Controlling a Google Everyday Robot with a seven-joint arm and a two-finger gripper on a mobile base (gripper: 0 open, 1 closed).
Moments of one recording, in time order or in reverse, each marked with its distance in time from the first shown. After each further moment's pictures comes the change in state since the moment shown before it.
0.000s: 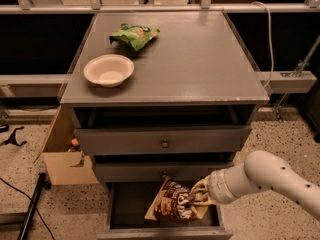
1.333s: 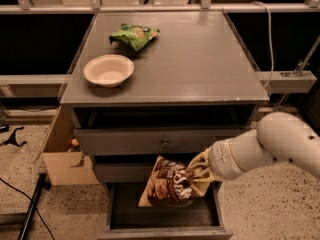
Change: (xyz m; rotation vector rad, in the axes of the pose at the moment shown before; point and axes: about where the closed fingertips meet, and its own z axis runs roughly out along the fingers) arm -0.105 -0.043 -0.103 0.061 0.017 -0.144
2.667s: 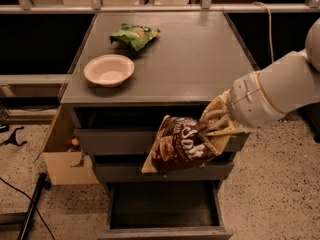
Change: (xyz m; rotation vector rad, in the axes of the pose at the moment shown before) arm -0.096 -0.069 -0.152 0.049 0.108 0.004
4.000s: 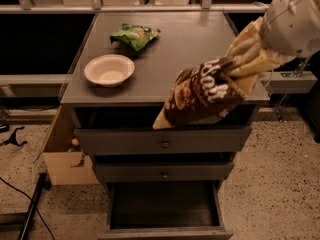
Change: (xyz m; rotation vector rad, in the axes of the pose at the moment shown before) arm -0.020 -0.075 -0.108 0.093 0.047 0.084
